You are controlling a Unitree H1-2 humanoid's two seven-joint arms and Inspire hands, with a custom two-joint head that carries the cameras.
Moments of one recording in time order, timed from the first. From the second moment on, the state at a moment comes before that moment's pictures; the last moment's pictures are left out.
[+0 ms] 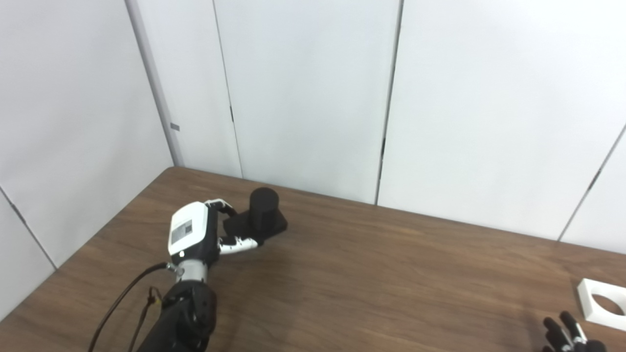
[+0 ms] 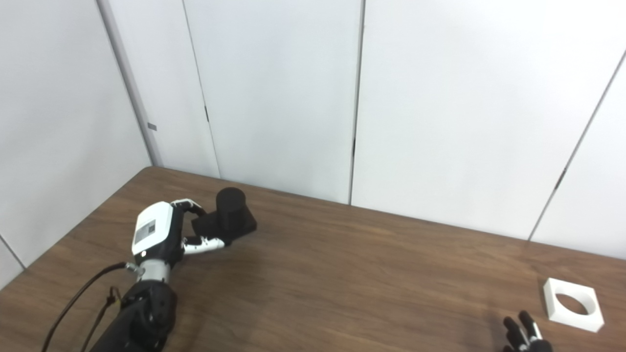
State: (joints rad) left arm -0.22 0.37 -0.06 0.02 0.64 0.35 0.28; right arm 0.18 -0.10 -0.09 -0.35 0.18 0.24 0.08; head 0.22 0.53
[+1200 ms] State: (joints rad) left arm 0.16 0.23 -0.30 -0.59 0.69 0.32 -0.20; right arm 0.18 -0.09 -0.05 -0.45 0.14 0.37 0.03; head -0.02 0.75
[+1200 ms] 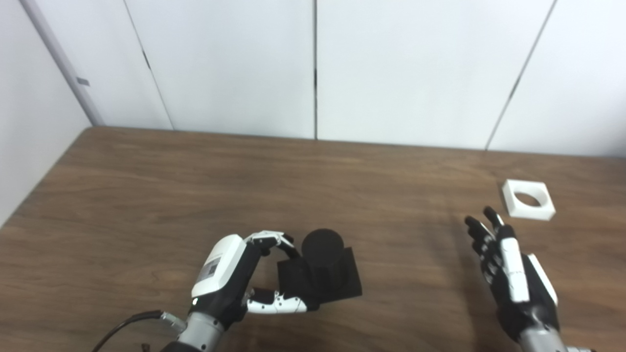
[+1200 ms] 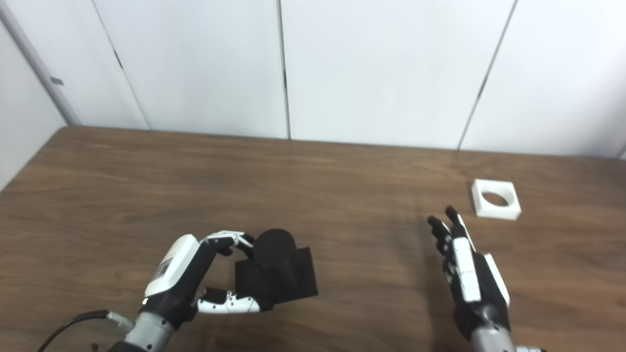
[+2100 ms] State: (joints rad) left arm 0.18 0.25 -0.38 -0.38 0.77 0.03 -0.17; right arm 0.18 -0.09 -0.06 -0.51 0.15 0.44 0.02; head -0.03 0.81
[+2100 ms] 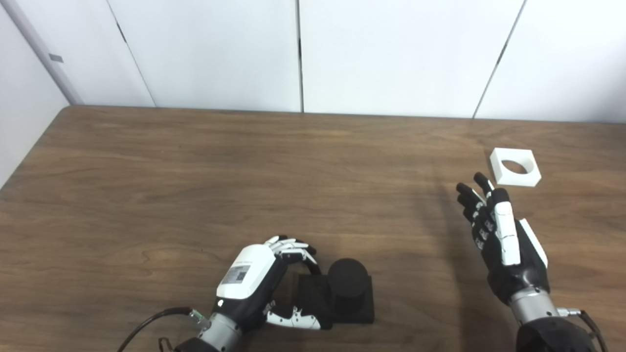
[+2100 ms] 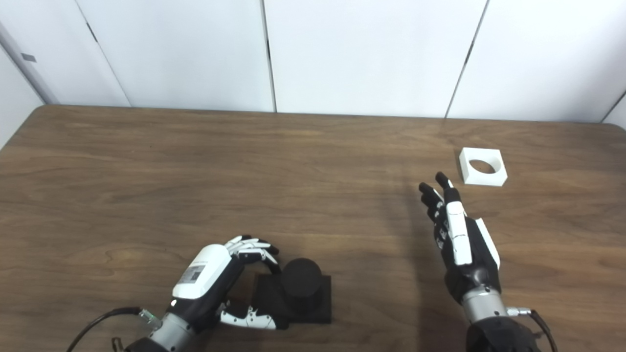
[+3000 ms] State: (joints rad) left arm 0.15 0.25 -0.37 -0.33 0.84 0.02 -0.15; right arm 0.15 -0.12 -0.16 -0.52 0.26 0.47 0.02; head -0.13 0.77
